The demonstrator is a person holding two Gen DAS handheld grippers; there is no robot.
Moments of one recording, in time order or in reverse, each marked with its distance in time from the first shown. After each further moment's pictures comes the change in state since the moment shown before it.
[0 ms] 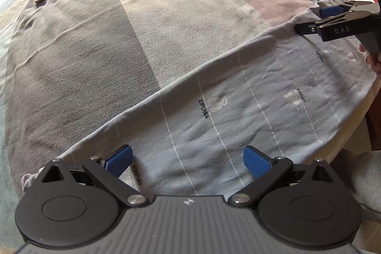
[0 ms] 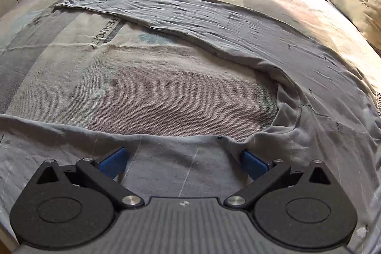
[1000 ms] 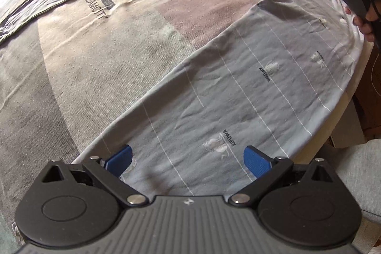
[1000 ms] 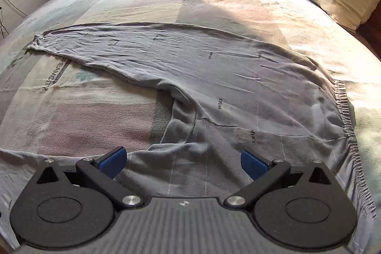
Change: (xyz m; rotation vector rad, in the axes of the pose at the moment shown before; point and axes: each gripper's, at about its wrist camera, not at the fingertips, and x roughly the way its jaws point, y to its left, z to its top) left arm 0.022 -0.089 0.061 0.153 0.069 -0.050; right arm -0.030 -0.122 0.002 0.143 -0.054 0.009
